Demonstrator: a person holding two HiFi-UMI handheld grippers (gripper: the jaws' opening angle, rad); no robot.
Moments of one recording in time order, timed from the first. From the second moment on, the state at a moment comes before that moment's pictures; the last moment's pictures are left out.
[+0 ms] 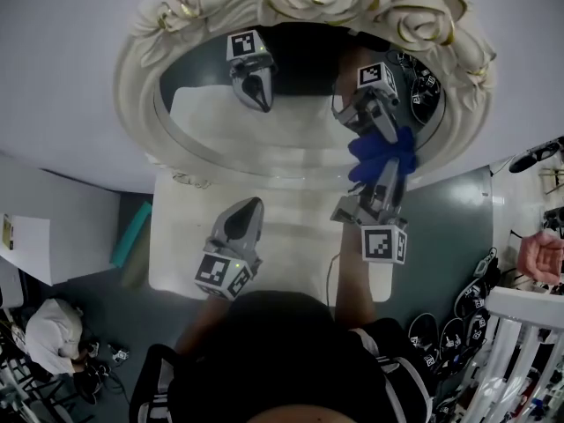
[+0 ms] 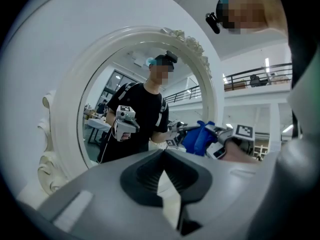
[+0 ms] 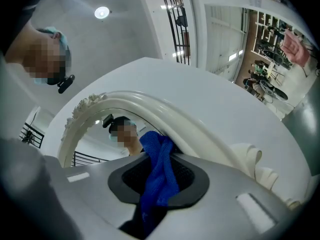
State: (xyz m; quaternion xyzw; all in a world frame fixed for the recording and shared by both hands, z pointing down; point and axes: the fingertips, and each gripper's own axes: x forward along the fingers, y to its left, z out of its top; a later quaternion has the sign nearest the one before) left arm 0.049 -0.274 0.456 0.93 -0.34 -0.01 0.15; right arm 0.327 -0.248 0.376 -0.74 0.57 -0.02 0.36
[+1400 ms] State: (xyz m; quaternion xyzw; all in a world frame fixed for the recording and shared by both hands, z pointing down) left arm -0.008 -0.250 0.412 0.93 -0.34 -0.08 0.14; right arm 0.284 -0.261 0.226 -0.73 0.60 0.11 0.31
